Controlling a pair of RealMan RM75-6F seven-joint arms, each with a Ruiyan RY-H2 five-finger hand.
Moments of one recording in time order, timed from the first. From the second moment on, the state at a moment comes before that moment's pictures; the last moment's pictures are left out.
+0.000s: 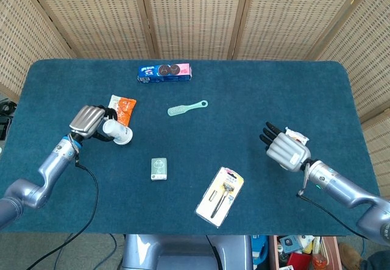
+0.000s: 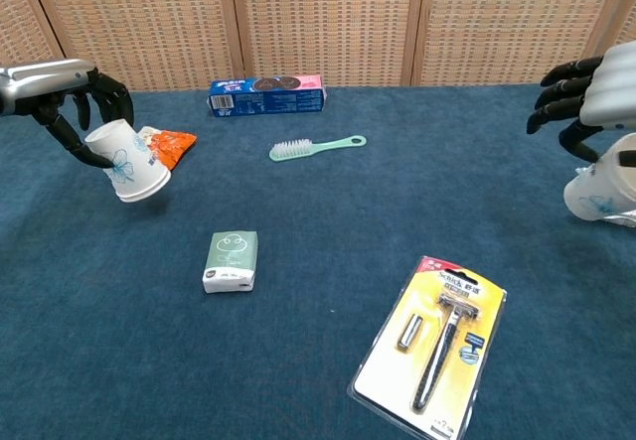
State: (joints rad) left arm -0.76 -1.48 -0.12 -0.95 1.47 0.84 -0.37; right arm 0.79 -1.05 -0.05 -1.44 -1.72 0.86 -0.39
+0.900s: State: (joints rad) left arm -0.45 -1.16 -0.11 -1.53 1.28 1.23 -0.10; right arm 0.33 -1.09 0.03 -1.60 -1.48 1.46 -0.15
